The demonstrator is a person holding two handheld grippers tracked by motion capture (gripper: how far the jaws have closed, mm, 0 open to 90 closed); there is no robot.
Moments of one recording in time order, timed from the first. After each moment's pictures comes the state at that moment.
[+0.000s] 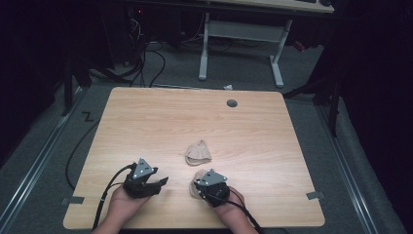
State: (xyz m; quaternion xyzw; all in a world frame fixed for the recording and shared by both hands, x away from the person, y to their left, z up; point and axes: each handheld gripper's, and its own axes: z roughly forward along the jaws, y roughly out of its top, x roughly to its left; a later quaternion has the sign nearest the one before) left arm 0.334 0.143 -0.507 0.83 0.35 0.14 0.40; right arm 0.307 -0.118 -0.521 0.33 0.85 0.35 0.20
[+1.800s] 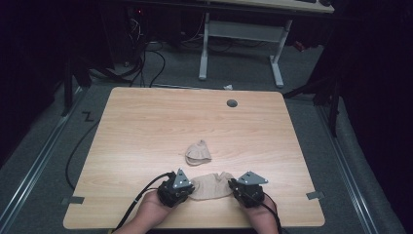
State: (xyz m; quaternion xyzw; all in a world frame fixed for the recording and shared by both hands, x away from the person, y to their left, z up) left arm 0.316 0.060 -0.522 0.89 0.26 0.10 0.36; right arm 0.294 -0.212 -0.527 0.43 0.81 0.34 0.21
